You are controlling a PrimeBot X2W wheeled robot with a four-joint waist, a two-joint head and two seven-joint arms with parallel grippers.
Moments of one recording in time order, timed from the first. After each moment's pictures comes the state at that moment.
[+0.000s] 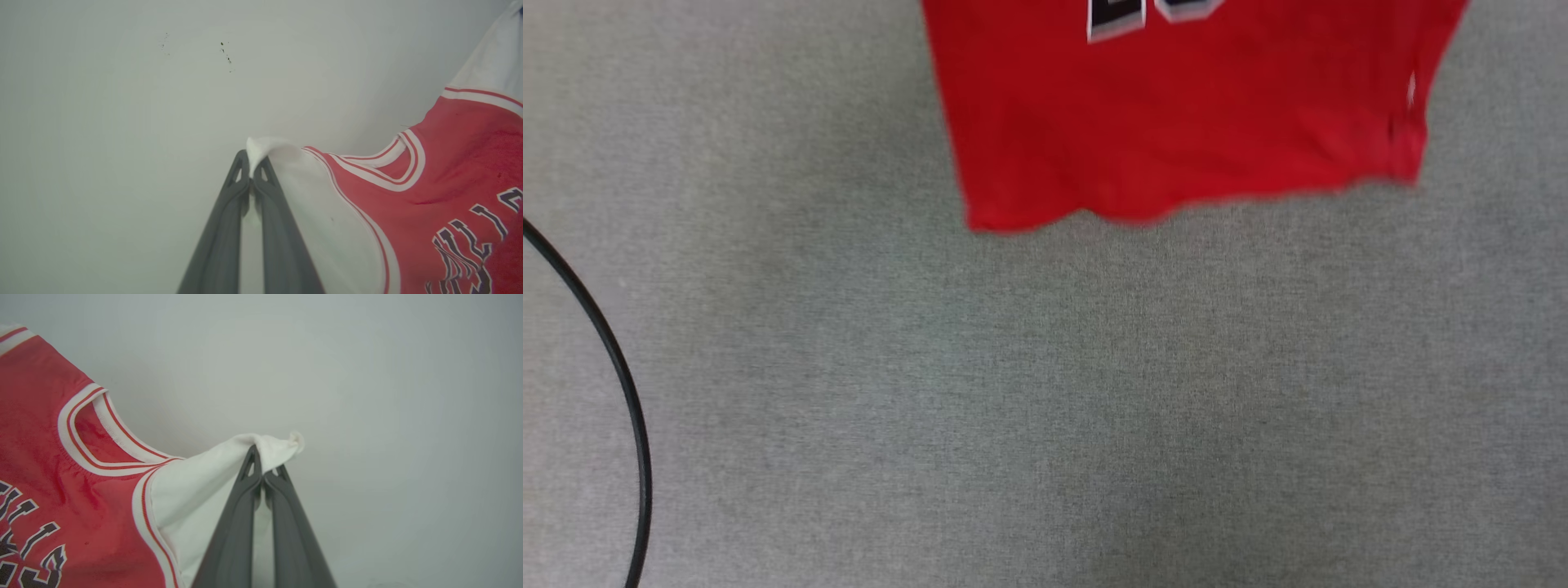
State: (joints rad) left arm -1.74 0.63 -0.98 0.55 -0.88 -0.07 0.00; right arm -1.68 -0.68 0.74 0.56 0.67 0.13 0.31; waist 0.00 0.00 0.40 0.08
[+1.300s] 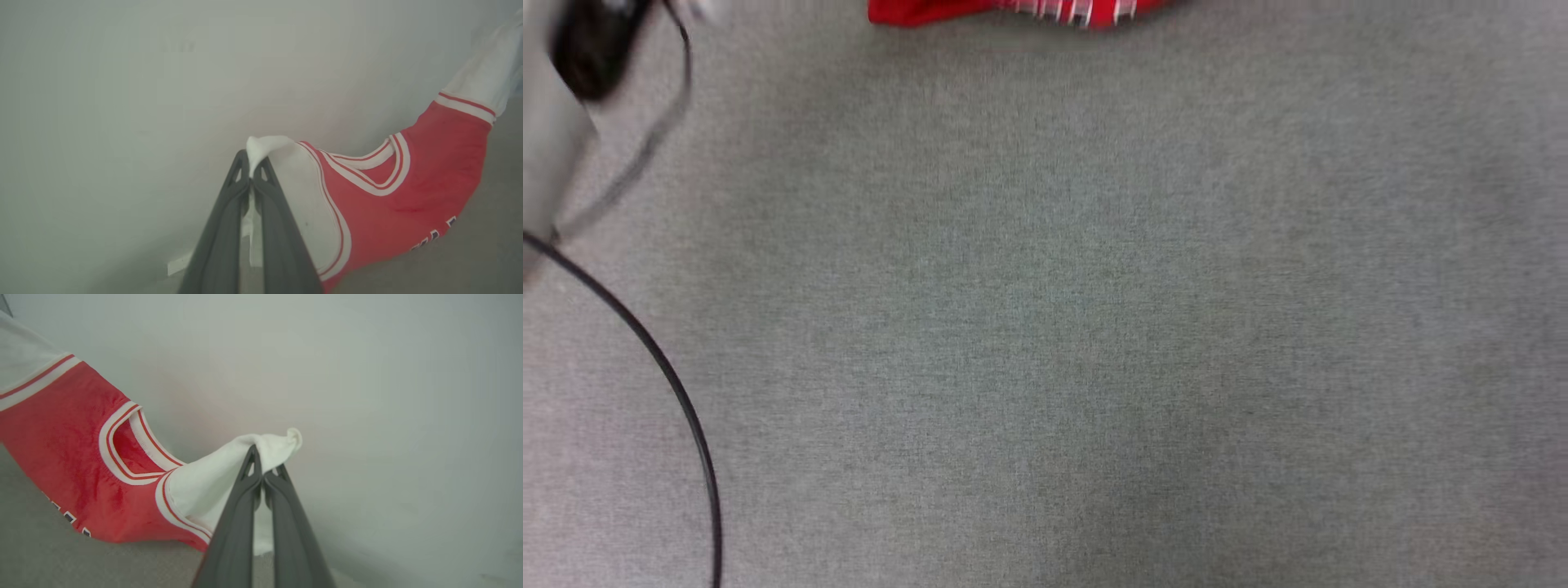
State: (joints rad) left arm -1.51 0.59 -1.09 0.79 -0.97 -0.13 -0.24; right arm -1.58 -0.44 1.00 0.92 0.77 0.13 -0.06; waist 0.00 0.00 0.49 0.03
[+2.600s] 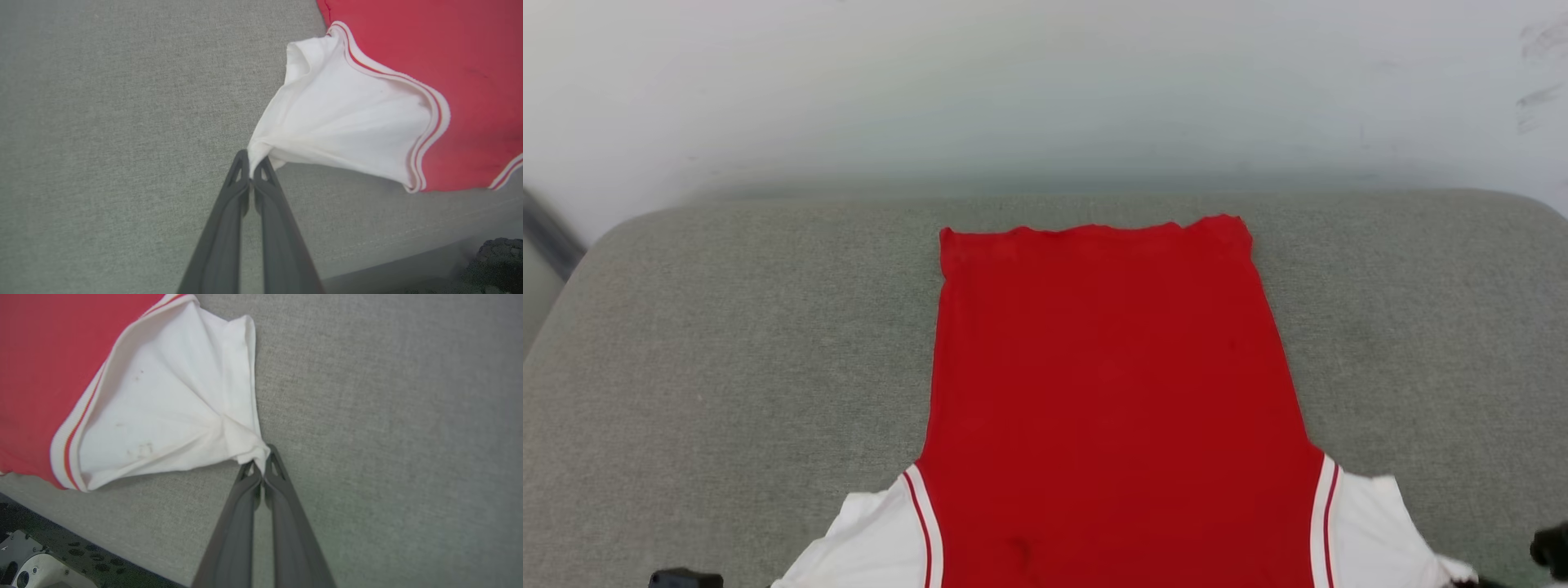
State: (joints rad) left arm -0.13 0.94 -1.03 0.08 -1.13 0.30 -0.26; right arm -0.32 -0.85 1.11 0.60 1.09 0.13 -0.23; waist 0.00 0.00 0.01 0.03
